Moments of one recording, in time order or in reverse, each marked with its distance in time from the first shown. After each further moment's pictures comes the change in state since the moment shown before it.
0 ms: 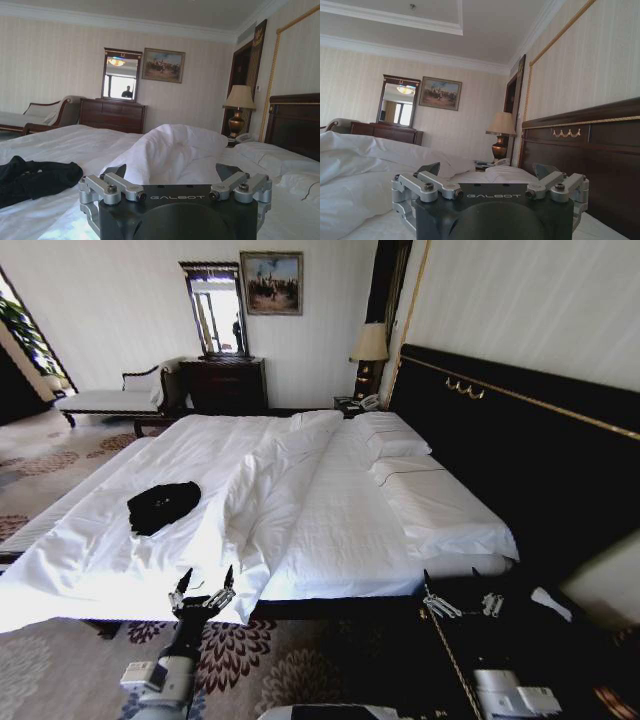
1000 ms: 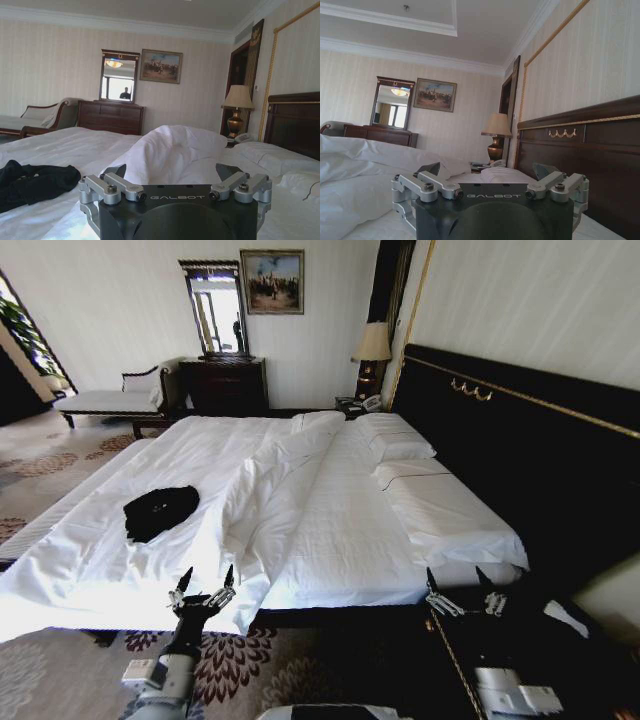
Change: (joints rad) left arm -0.013 0.017 -0.003 0.011 -0.004 0.001 -0.001; right arm 0.014 -0.005 0.003 -0.010 0.008 -0.005 0.019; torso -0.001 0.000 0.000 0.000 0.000
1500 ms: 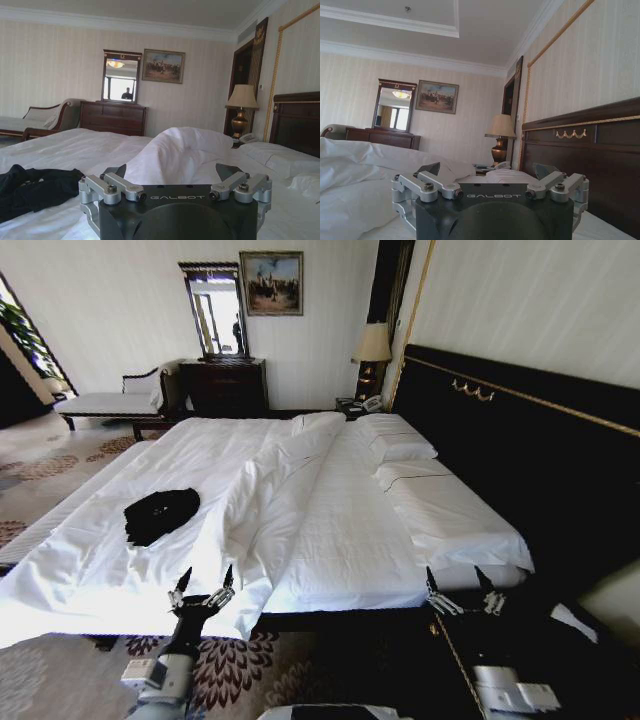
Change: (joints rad) left arm 0.002 -0.003 -0.003 0.000 0.001 0.001 0.000; right arm 0.007 -0.003 -0.004 -0.008 0.004 0.010 0.000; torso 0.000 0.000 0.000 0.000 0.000
